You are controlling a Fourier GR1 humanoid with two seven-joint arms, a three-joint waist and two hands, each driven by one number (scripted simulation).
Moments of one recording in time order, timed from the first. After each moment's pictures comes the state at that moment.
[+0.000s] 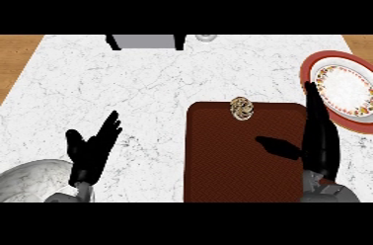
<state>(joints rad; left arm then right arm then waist) -0.03 0.26 -0.27 -1.41 0.30 0.21 0.15 -0.09 -0.21 0.20 -1.71 0.82 -0.40 0.55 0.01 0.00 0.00</state>
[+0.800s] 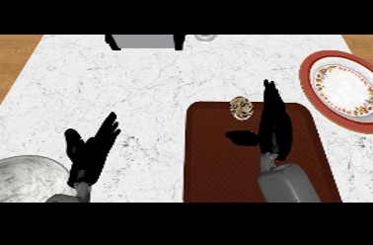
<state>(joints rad) -0.02 0.21 -0.19 -1.40 0.23 0.15 0.18 -0.23 -0.02 0.22 -1.45 0.94 -0.38 0.62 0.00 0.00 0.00</state>
